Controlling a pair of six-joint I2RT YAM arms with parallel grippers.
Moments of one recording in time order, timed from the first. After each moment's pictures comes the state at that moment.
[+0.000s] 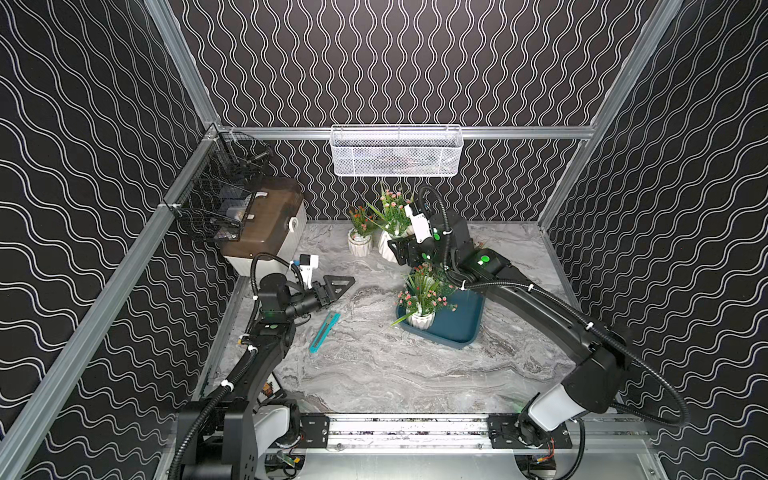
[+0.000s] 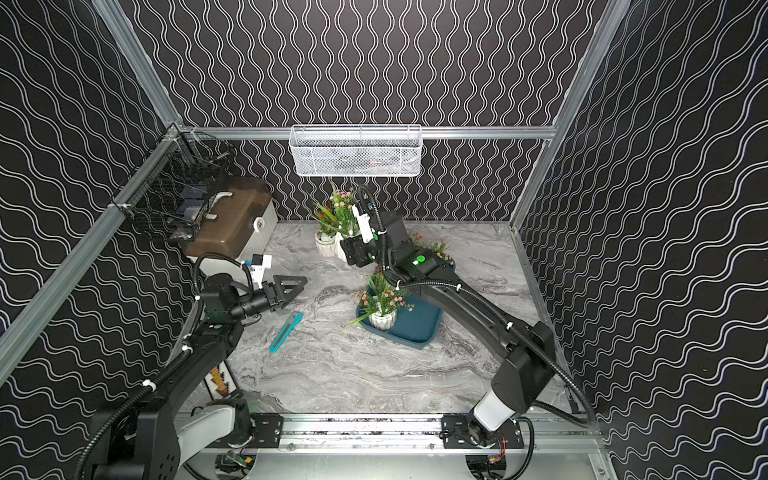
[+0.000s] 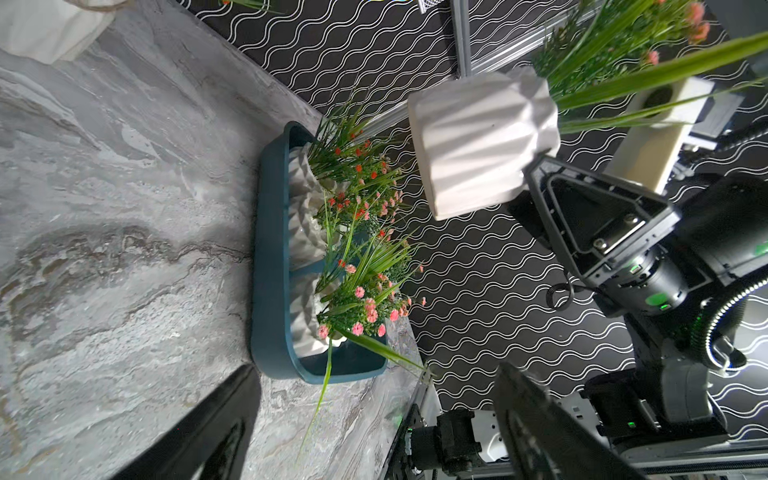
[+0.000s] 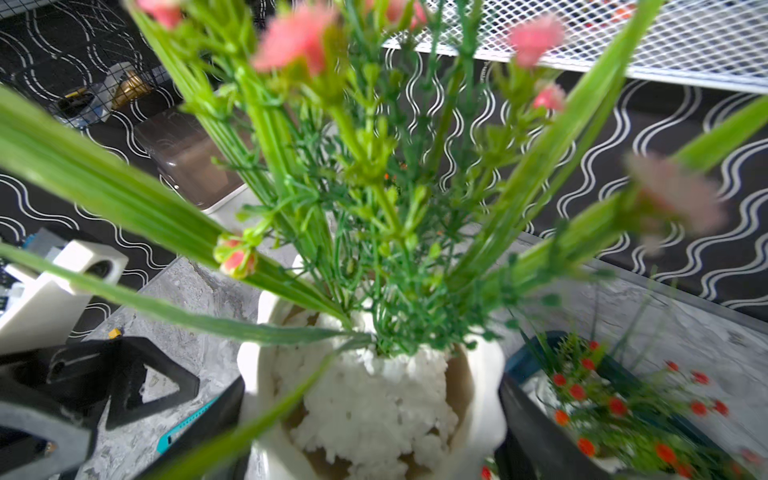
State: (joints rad) left arm 0.08 1.11 0.52 0.40 1.00 -0.94; right arm 0.73 1.58 1.52 -0.36 0.10 0.14
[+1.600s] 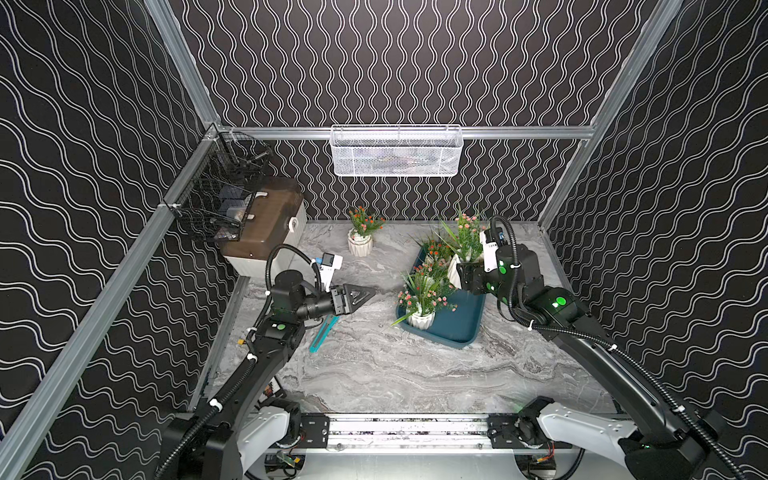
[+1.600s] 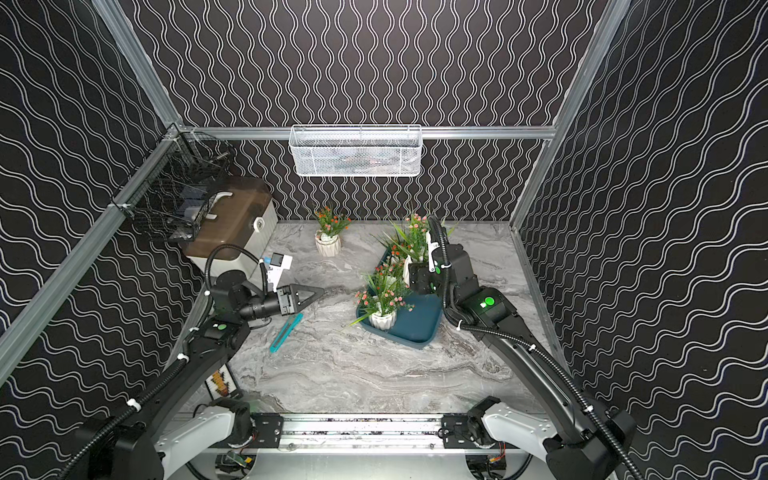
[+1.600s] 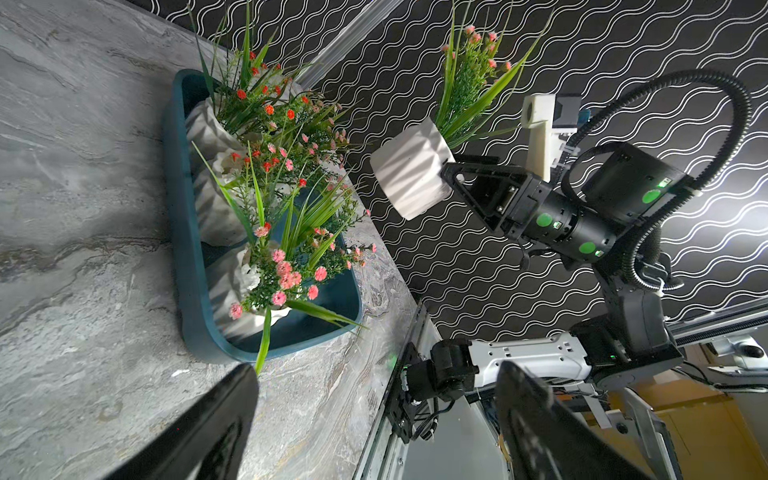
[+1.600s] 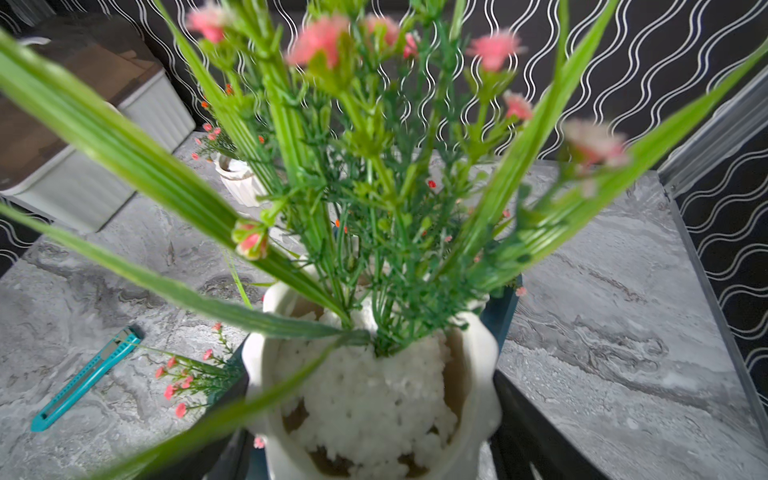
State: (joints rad) left arm -0.12 1.03 0.61 0.21 0.99 -0.76; right arm 0.56 1.11 1.14 -0.58 0.28 0.23
